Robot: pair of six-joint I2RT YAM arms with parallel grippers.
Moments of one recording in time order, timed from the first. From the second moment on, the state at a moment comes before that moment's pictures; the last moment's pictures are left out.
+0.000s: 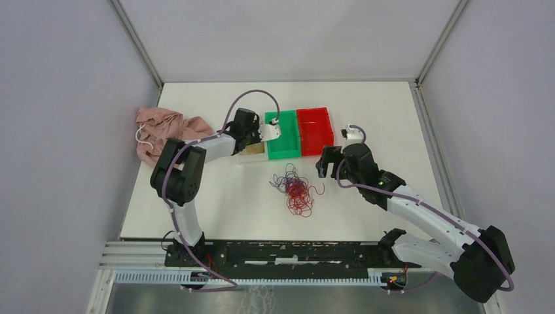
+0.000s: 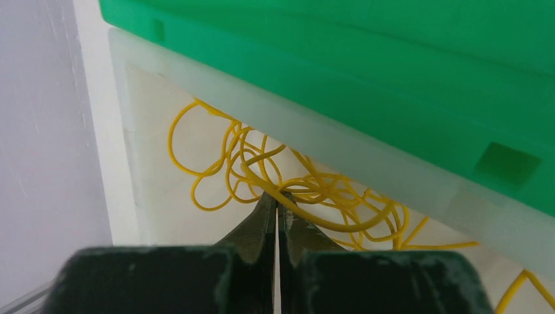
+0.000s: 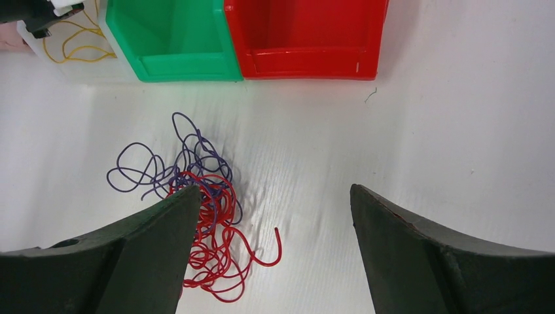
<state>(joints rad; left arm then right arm) -0.40 1.87 1.11 0.00 -0.04 1.04 0.65 1.03 0.66 -0.21 0.23 0.50</state>
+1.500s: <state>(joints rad) -0.71 1.42 1.04 -0.66 0.37 0.79 0.63 1.06 0.62 -0.31 0.03 0.67</state>
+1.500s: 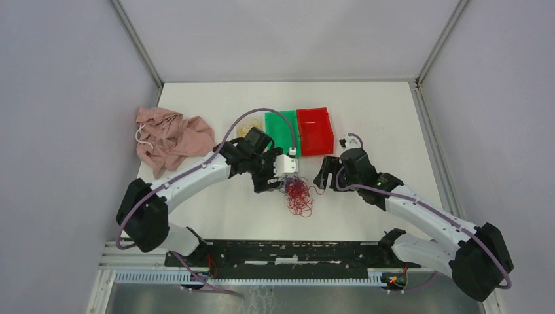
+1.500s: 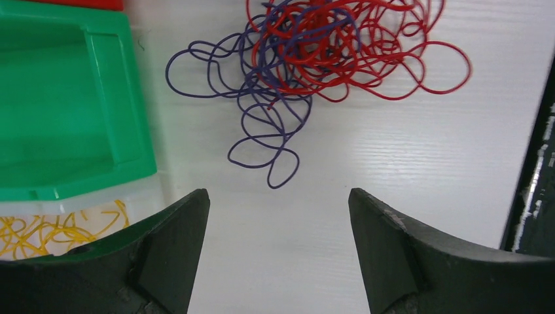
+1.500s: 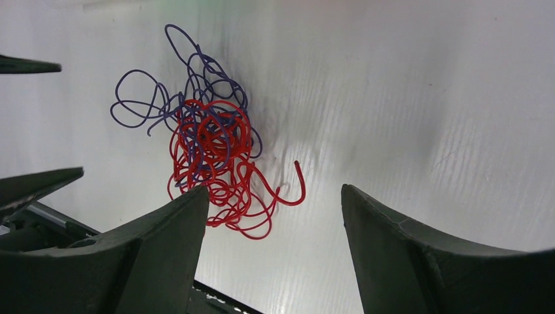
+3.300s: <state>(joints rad) -0.74 1.53 1.17 -0.78 0.36 1.30 0.63 0.93 0.68 -0.43 0.12 0.65</state>
